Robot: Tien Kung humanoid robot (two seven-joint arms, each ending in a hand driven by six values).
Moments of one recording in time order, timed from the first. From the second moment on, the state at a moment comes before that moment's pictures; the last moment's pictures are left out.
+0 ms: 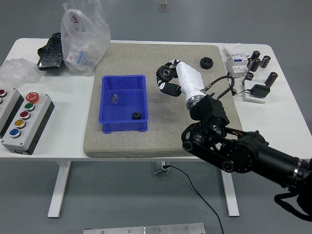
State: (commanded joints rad) left arm -0.01 0.08 -1.79 -0.18 1.87 0.09 0.24; right arm 0.81 -0.11 0.47 1.19 -1.64 -0.61 -0.59
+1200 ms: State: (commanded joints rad) left arm -0.02 0.08 -1.79 -0.18 1.86 0.08 0.25; right arm 0.91 -0.04 0.23 1.25 -1.77 -0.42 -0.65
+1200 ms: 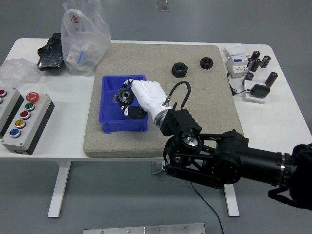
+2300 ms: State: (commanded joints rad) left arm -0.02 0.09 -1.79 -0.18 1.86 0.08 0.25; right arm 0.92 0.00 0.20 1.19 -1.74 -0.30 -0.65
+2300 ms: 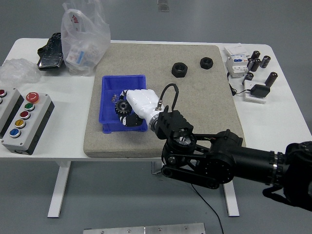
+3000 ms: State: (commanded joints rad) left arm -0.02 0.09 -1.80 -0.18 1.87 0.08 0.25; right arm 0.92 -0.01 0.22 1.18 -1.72 -0.31 -0.65
